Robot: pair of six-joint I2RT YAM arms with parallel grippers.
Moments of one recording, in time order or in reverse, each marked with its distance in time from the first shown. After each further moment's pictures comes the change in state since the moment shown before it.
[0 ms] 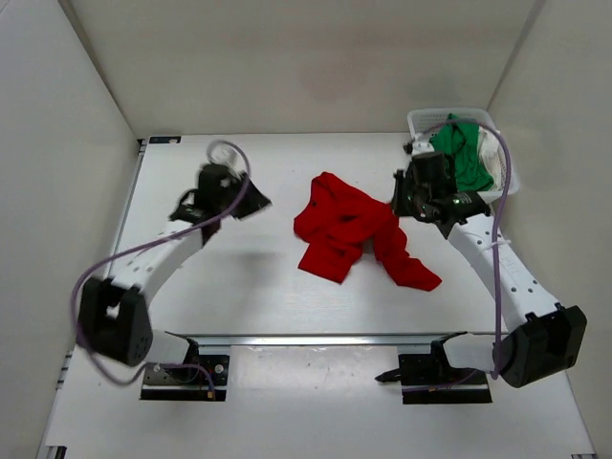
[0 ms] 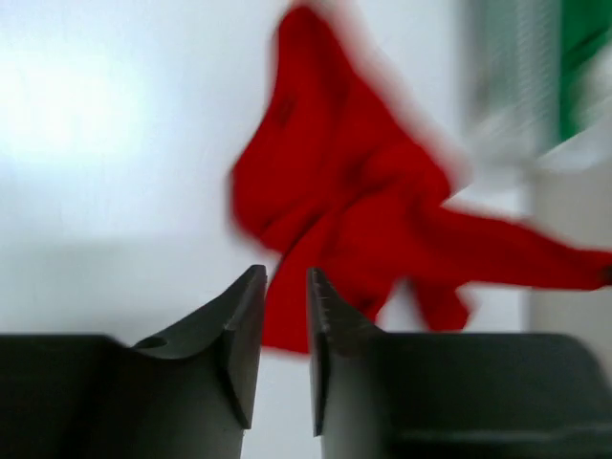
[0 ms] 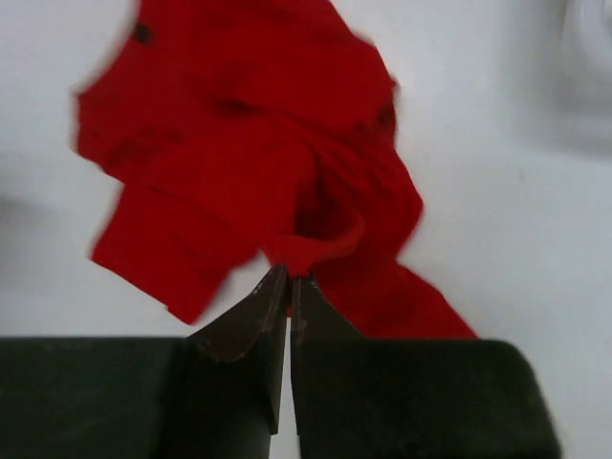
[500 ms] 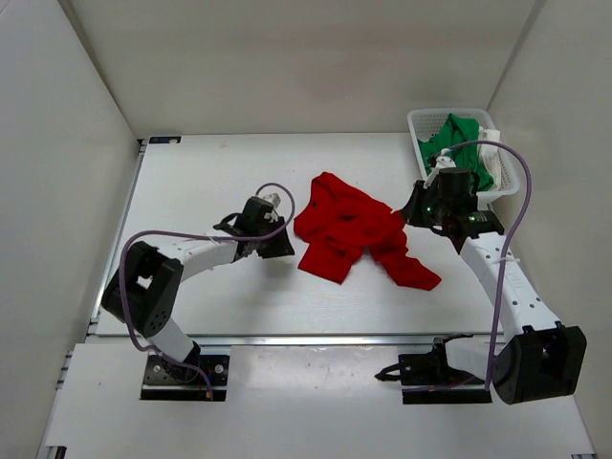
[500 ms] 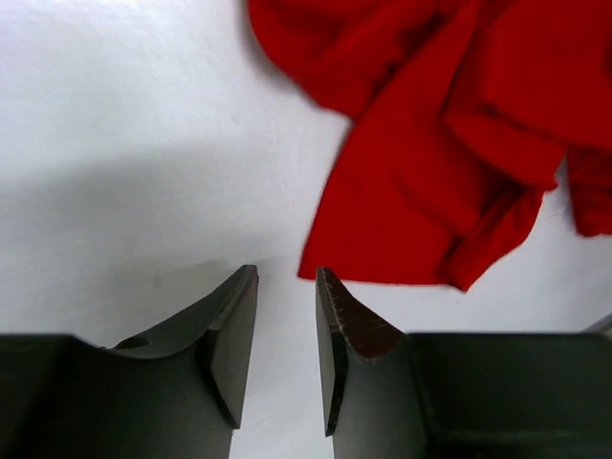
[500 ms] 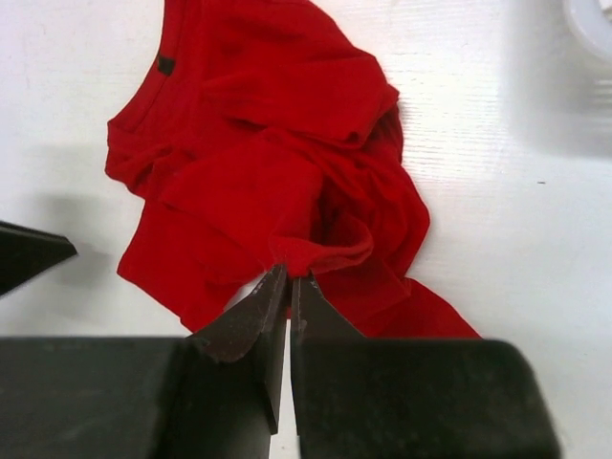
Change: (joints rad) left arm -0.219 0.267 -0.141 0.014 -0.034 0.067; right arm -0.196 -0.098 -0.256 0.152 -0.216 0.027
